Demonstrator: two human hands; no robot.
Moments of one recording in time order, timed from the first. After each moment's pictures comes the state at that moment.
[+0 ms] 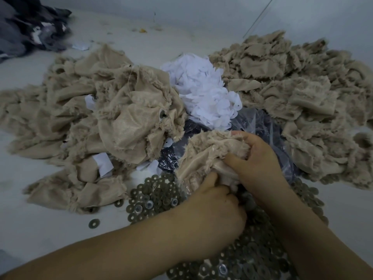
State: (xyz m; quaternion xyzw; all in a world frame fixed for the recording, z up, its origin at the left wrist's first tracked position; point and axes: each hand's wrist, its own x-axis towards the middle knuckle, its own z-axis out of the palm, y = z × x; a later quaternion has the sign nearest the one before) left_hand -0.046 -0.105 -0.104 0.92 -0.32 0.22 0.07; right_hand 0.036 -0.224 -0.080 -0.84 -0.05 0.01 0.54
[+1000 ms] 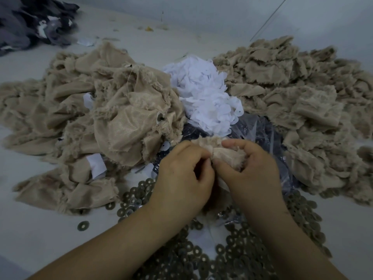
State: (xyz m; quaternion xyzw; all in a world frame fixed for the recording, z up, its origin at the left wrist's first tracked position) left_hand -0.023 -0.081 -0.073 0.86 -0.03 0.36 0.36; right_hand 0.018 -0.214 -0.063 -0.85 -0.08 -0.06 0.52
